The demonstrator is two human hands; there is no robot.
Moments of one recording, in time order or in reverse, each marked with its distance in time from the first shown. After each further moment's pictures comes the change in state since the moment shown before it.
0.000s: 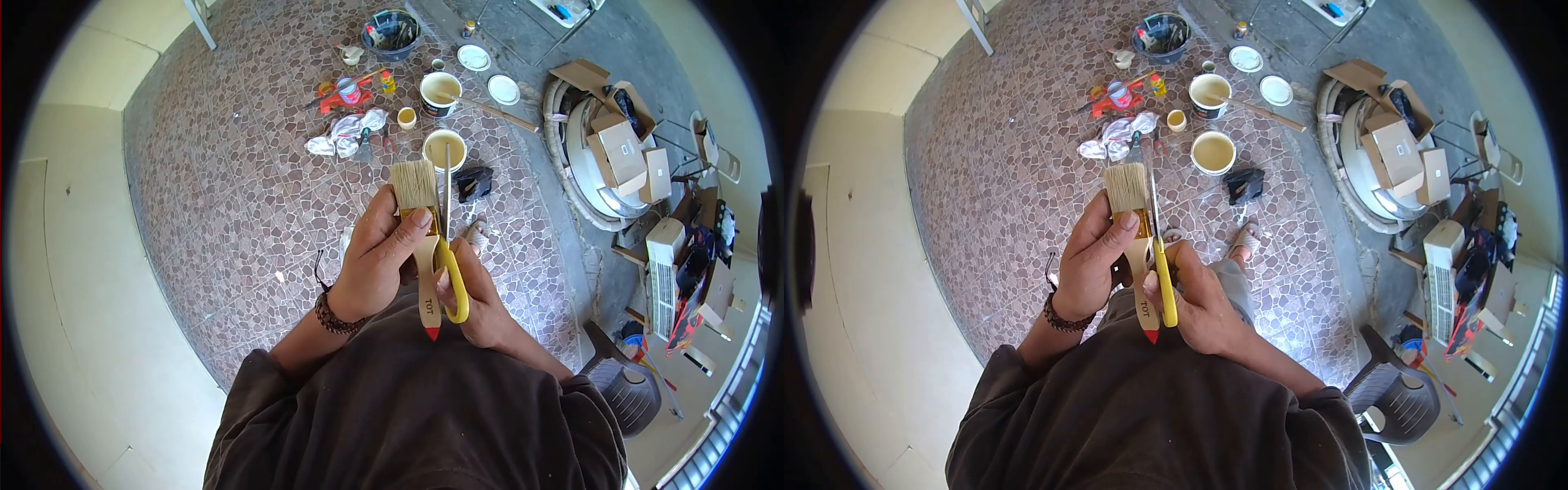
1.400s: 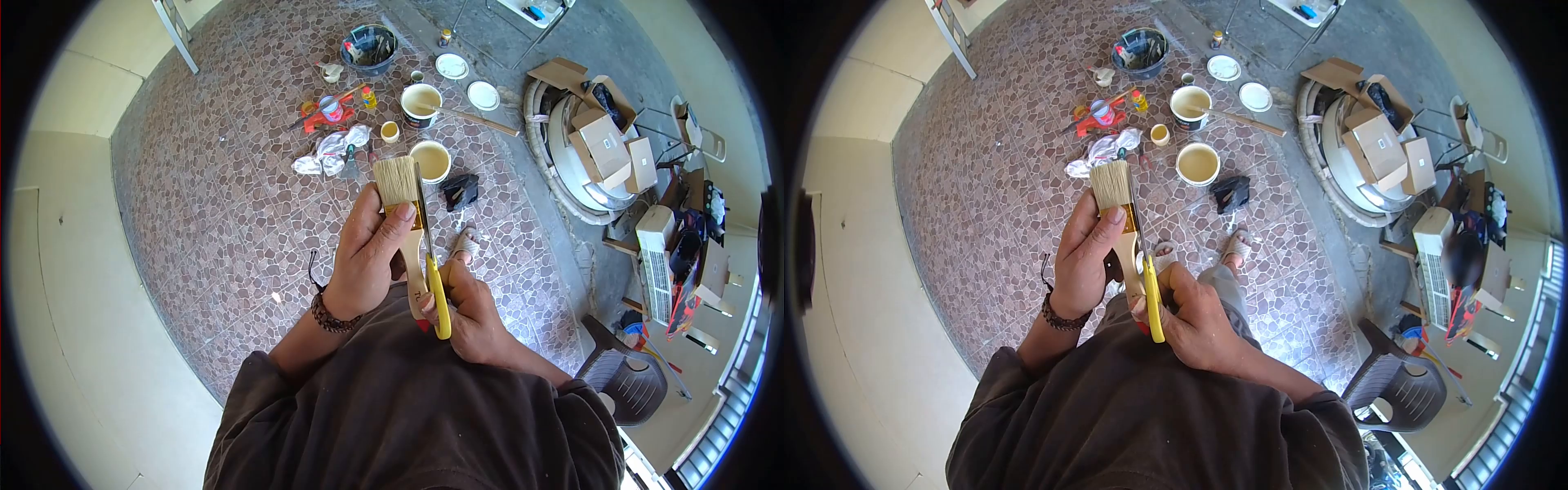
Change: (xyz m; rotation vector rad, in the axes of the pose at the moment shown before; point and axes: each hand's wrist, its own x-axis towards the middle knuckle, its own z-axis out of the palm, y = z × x) left_hand 0.018 0.012 0.000 0.051 -0.021 0.068; right_hand -0.011 -0.019 -0.001 -0.111 0.020 0.161
